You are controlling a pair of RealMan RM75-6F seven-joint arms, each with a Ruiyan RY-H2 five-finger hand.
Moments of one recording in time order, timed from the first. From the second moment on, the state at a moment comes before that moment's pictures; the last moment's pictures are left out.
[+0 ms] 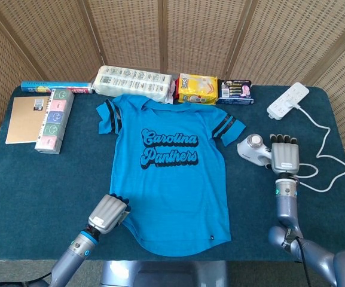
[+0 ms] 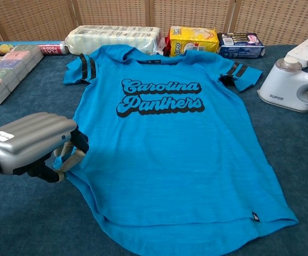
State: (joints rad) left arm -0.45 -1.60 0.03 -1.71 1.39 1.12 0.58; right arm 0.61 -1.71 0.24 -0.91 -0.93 1.12 -0.56
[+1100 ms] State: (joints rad) left arm -0.46 -1.61 0.03 -1.71 1.36 1.12 0.59; right arm 0.68 -1.81 0.26 -0.61 -1.03 0.95 -0.45
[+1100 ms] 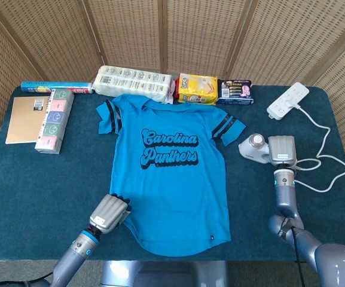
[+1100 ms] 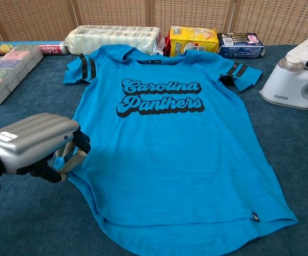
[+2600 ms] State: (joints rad) left arm -0.47 -1.60 0.03 -1.72 1.38 1.13 0.60; right arm 0.64 -1.53 0.27 -1.32 -1.13 1.09 -0.51
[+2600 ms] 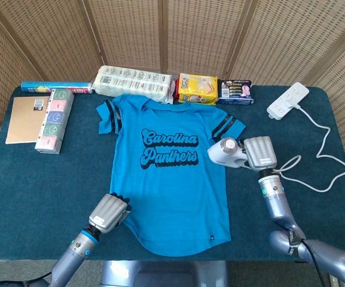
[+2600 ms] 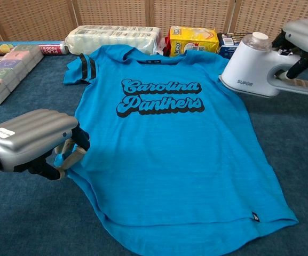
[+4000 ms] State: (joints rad) left arm -0.47 -1.60 0.04 -1.69 1.38 1.12 0.58; right arm 0.75 -1.78 0.18 -1.39 -0.98 1.11 -0.87
